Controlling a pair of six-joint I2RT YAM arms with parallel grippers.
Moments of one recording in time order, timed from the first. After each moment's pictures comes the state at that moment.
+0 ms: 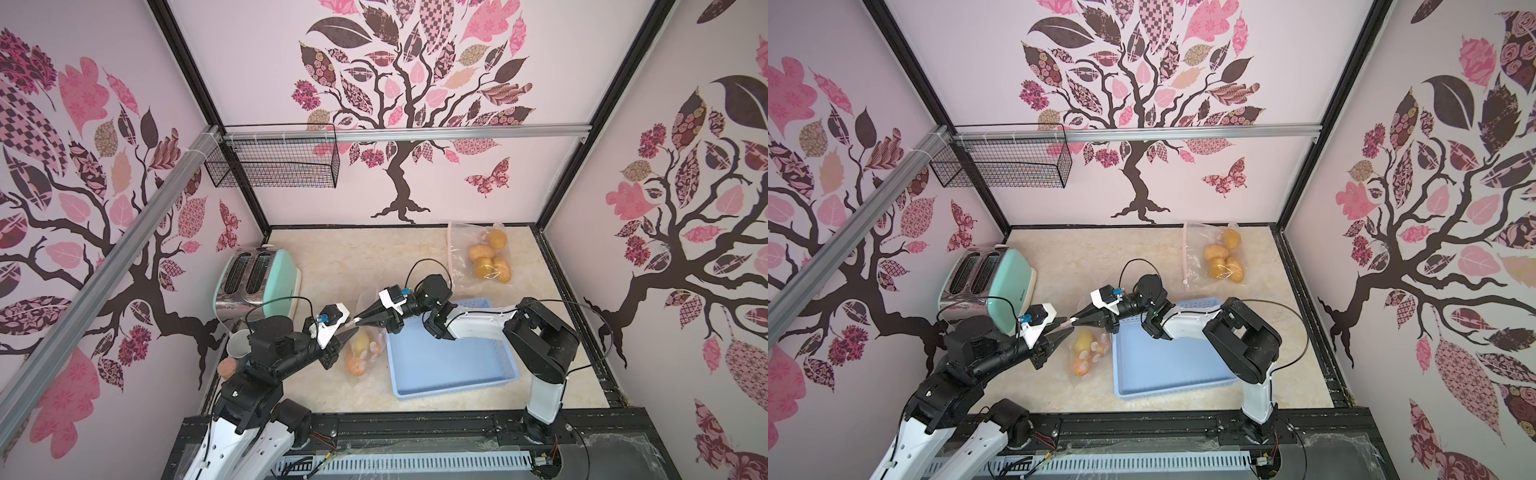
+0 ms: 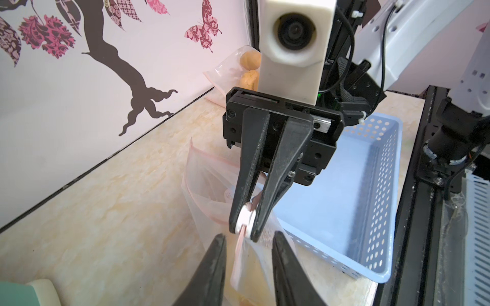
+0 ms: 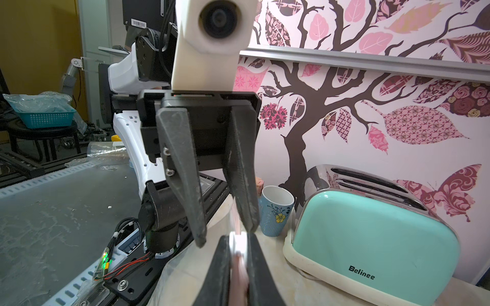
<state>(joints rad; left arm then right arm) -0.43 0.48 0.73 -0.62 0.40 0.31 0.85 1.87 1.03 1.15 -1.07 0.06</state>
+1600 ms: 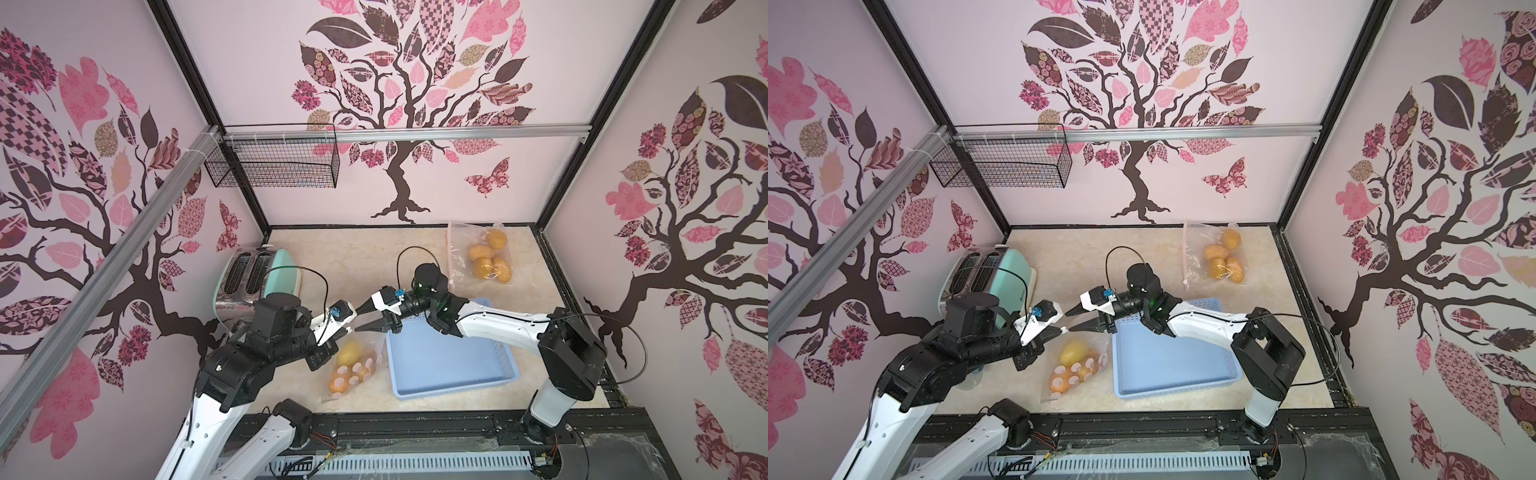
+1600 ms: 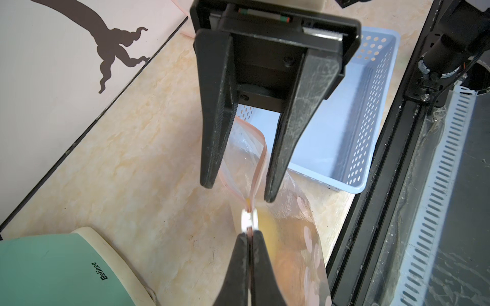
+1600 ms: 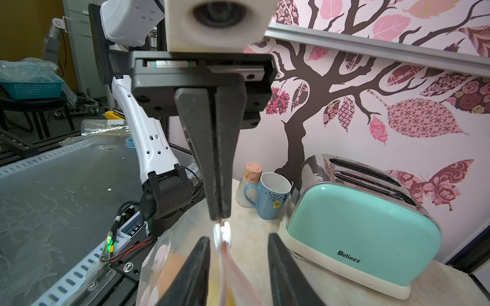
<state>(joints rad) -0.46 0.73 1.13 -1.14 0.29 0.52 0.88 1.70 1.11 0.60 -1.02 -0.24</state>
